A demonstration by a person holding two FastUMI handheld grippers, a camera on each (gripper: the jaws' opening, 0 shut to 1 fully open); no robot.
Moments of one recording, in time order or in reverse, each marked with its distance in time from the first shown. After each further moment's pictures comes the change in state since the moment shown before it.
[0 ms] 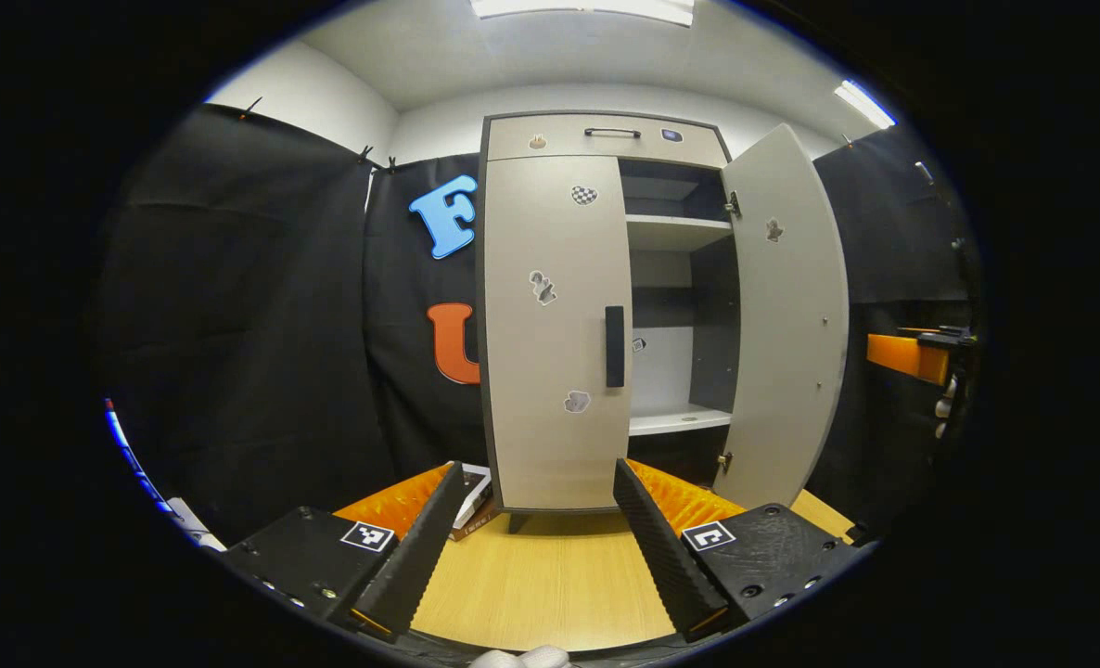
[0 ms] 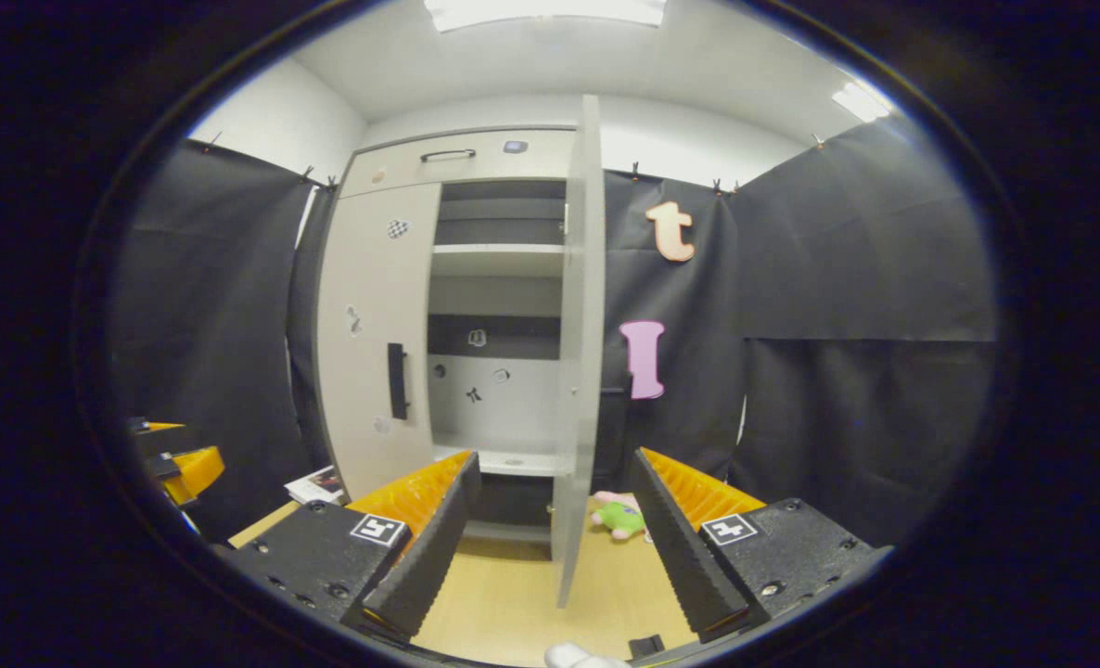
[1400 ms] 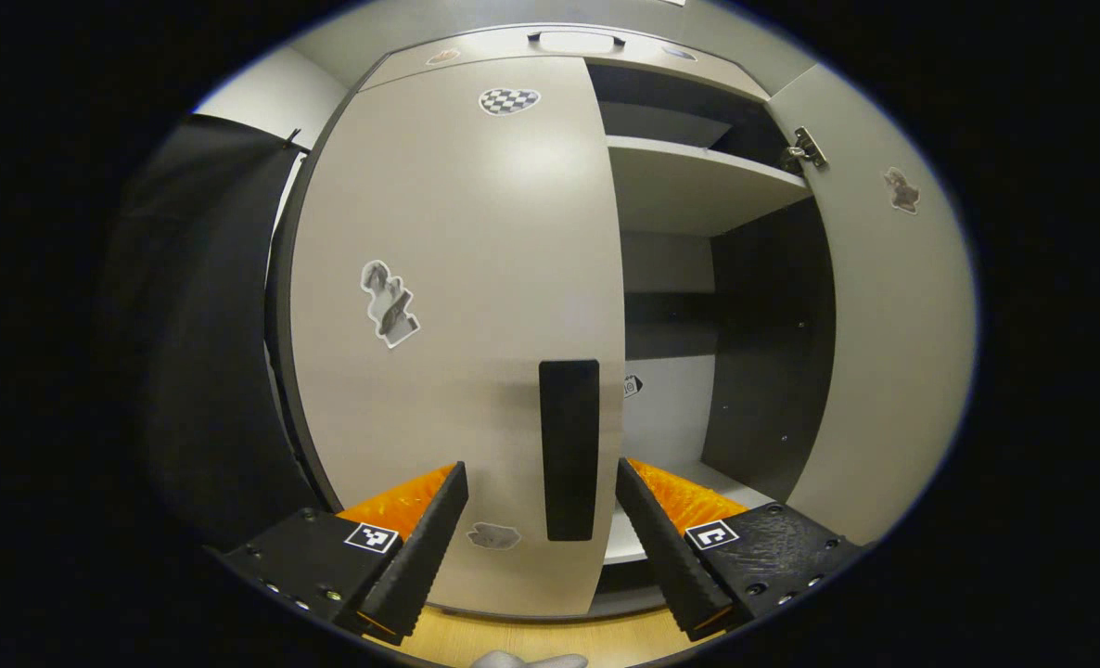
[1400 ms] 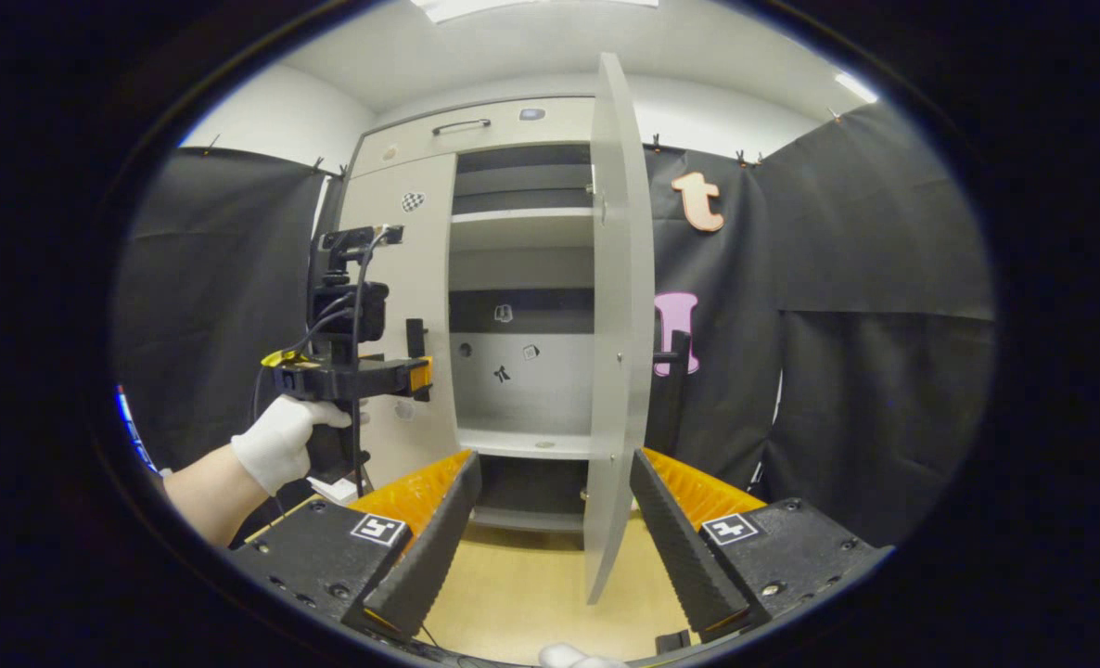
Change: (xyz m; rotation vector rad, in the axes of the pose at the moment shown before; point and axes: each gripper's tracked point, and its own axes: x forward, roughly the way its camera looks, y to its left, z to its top) left arm 0.307 -0.097 0.052 -0.009 -0.017 -0.052; right arm 0.049 0.001 -0.018 0.021 0.073 0.058
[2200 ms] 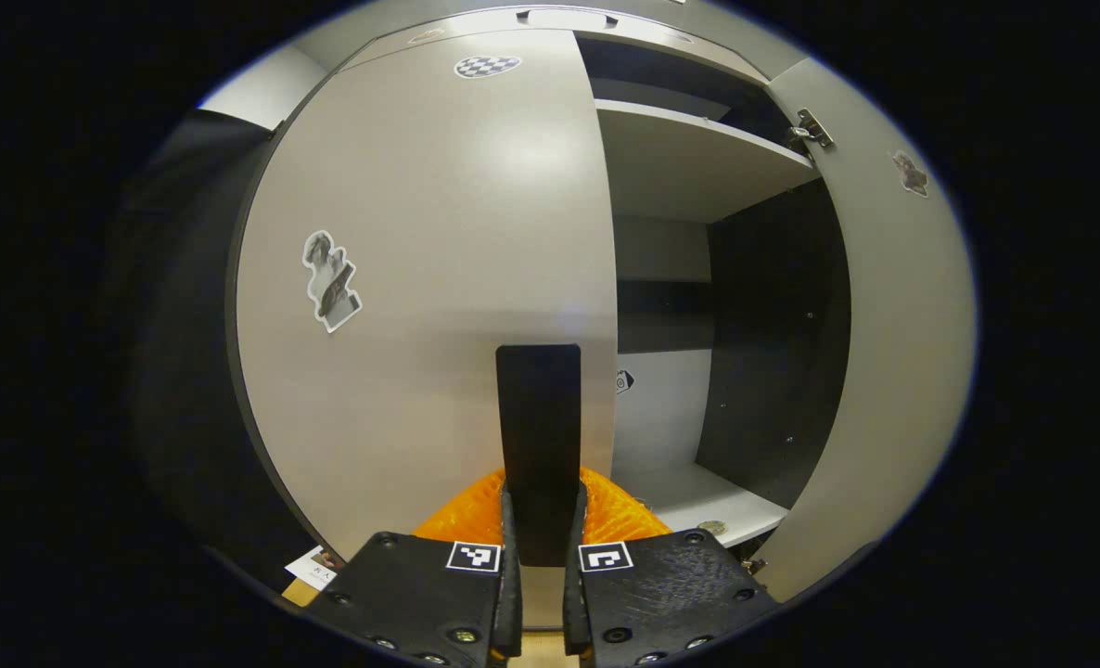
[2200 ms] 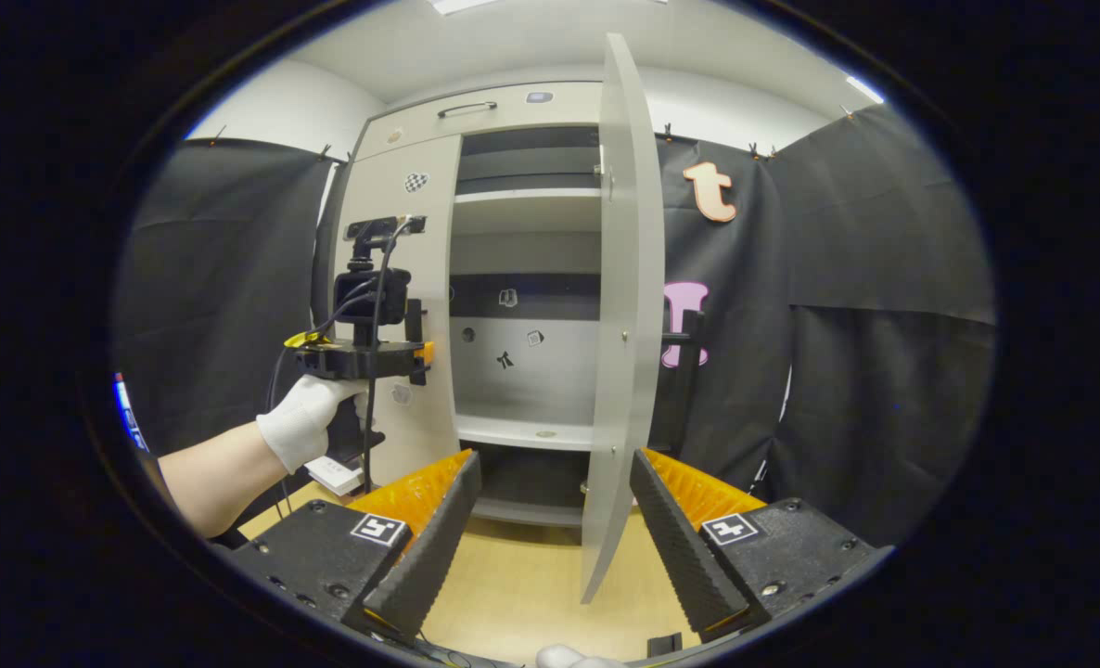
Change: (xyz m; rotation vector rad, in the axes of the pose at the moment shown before) left arm 0.026 -0.012 -0.006 0.005 0.006 -0.033; right arm 0.015 -0.005 -0.015 -0.025 0.035 0.027
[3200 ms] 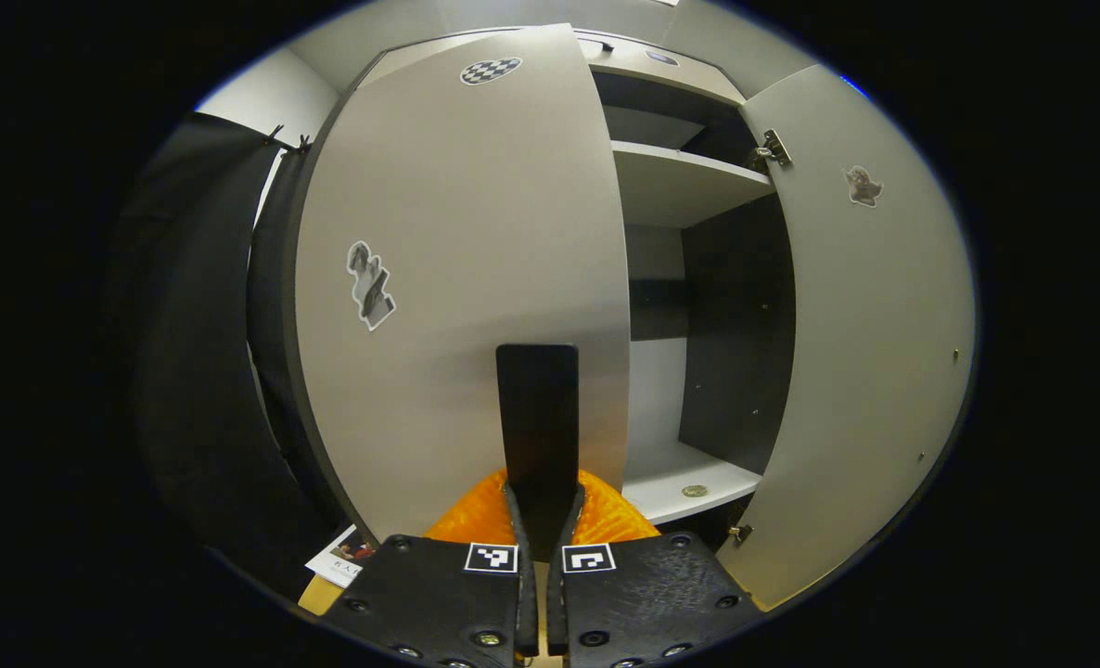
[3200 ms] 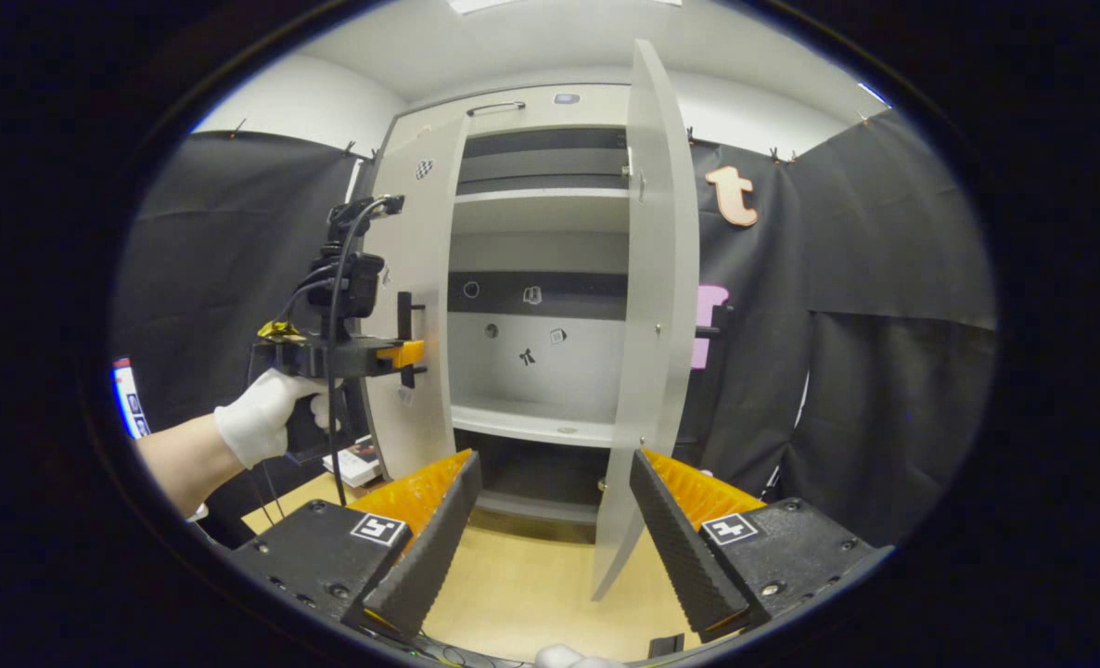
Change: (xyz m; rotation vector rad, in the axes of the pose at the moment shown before) left arm -0.045 0.010 -0.004 0.018 0.012 -0.056; right arm -0.011 0.023 -0.007 -0.032 -0.012 0.063
